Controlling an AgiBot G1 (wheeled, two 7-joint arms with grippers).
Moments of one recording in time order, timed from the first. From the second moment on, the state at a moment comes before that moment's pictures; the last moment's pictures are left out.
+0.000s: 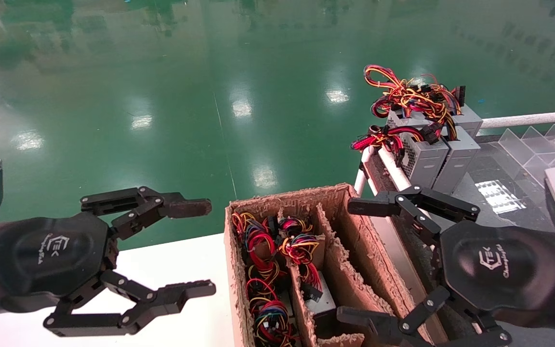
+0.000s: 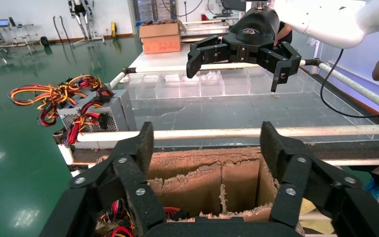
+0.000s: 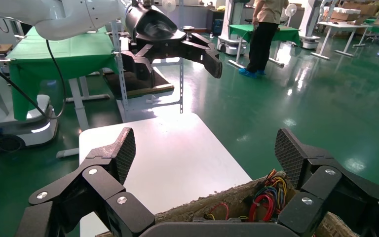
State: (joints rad) left arm -1.10 0.57 0.38 -1.26 0.66 1.46 -0.13; right arm 1.08 -0.61 -0.28 1.28 -0.73 -1.49 0.19
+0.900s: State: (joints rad) left arm -1.10 0.57 0.38 -1.26 0.66 1.46 -0.13; right arm 1.08 -0.61 -0.28 1.28 -0.73 -1.49 0.19
